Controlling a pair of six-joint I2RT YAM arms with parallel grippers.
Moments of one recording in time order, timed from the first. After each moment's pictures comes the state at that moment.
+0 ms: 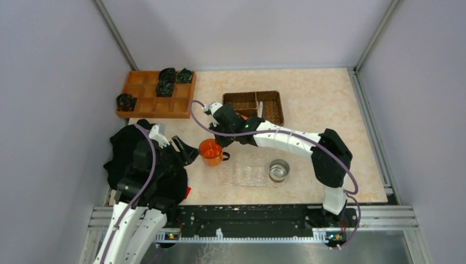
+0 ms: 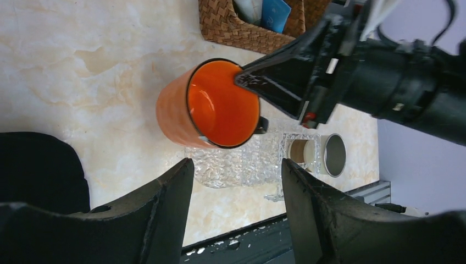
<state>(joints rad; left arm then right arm) -0.29 0.47 0.68 -0.68 0.16 -0.71 0.99 1.85 1.52 -0.42 0.03 0.26</state>
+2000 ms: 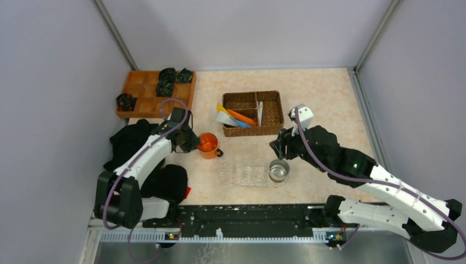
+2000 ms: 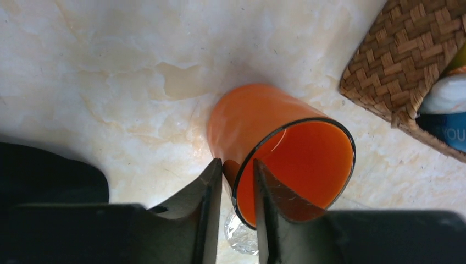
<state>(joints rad) -0.29 1.26 0.81 -0.56 -0.07 -0.87 1.01 0.83 0.99 -0.57 0.34 0.36</state>
